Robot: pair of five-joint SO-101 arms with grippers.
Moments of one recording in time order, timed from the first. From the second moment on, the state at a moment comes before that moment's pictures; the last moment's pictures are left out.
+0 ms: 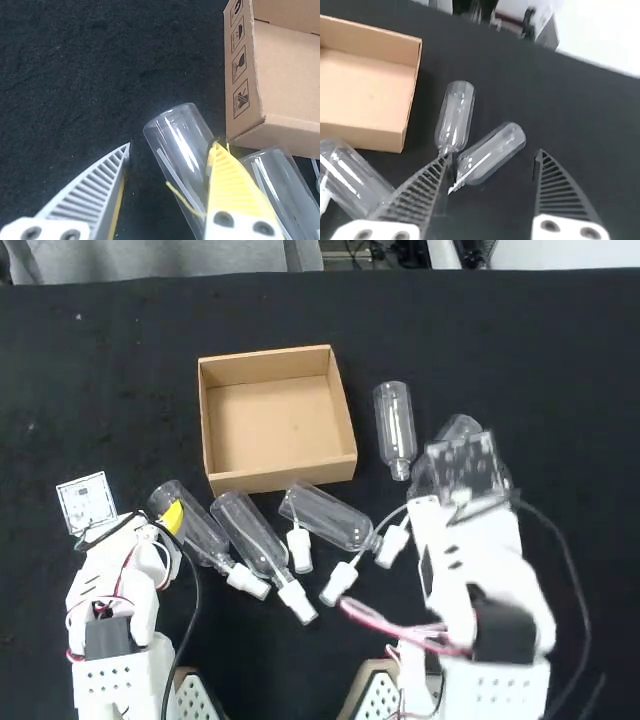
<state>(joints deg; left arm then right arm) -13.7 -104.0 96.1 52.4 7.8 3.3 -76.4 53.8 65.3 20.8</state>
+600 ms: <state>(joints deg) -13.7 -104.0 96.1 52.4 7.8 3.4 -43.7 39.3 65.3 12.2</state>
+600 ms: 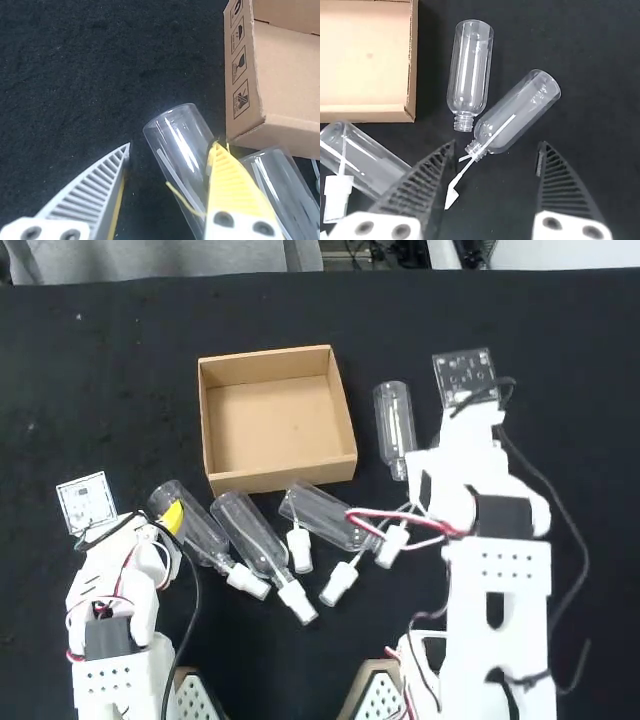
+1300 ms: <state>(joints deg) -13.7 -104.0 96.1 52.4 7.8 -0.4 -8.4 18.4 65.3 12.2</state>
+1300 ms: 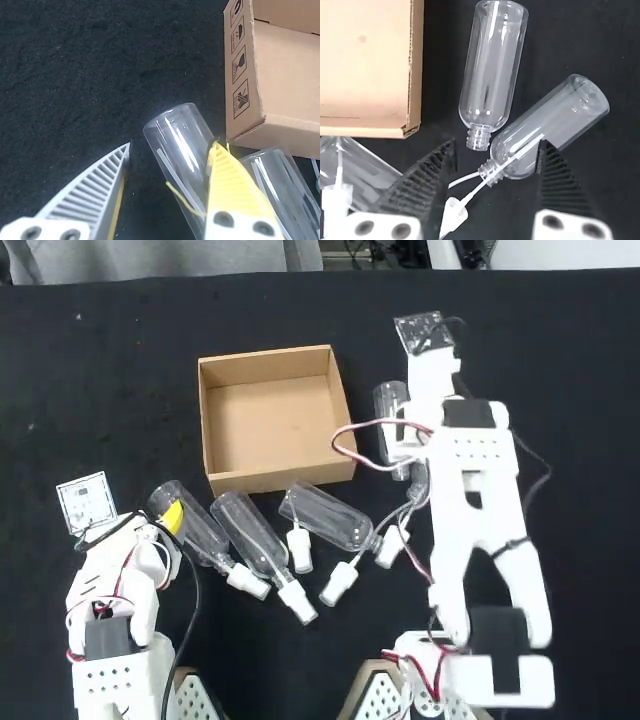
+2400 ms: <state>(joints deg) -13.7 -104.0 96.1 52.4 7.8 -1.6 20.4 -2.9 64.9 12.2</state>
